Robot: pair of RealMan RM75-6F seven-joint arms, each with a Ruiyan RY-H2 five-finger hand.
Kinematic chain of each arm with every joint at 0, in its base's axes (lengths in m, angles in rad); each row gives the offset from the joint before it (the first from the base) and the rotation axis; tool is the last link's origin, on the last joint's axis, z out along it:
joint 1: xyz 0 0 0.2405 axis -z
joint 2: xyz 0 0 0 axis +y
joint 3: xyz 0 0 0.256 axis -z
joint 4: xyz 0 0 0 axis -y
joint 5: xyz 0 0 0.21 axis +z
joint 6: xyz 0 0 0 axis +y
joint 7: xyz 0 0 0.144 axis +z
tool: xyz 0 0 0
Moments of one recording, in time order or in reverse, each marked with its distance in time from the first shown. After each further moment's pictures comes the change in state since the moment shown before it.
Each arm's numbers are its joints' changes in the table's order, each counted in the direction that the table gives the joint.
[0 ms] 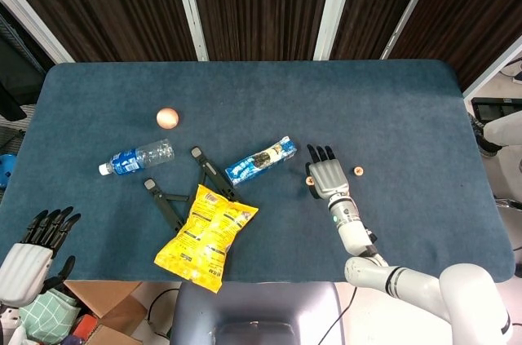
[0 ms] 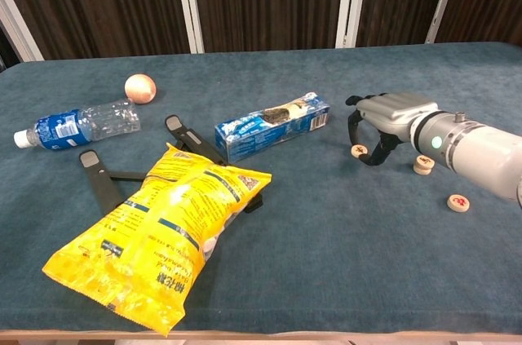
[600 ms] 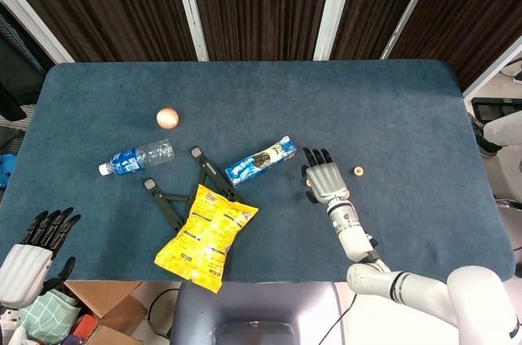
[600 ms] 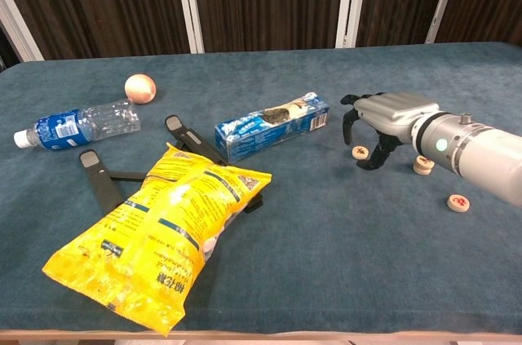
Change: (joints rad) left arm -0.004 0.004 -0.005 0.000 0.012 0.013 -0.010; right arm 0.029 0.030 0.003 0.087 -0.042 0.033 0.010
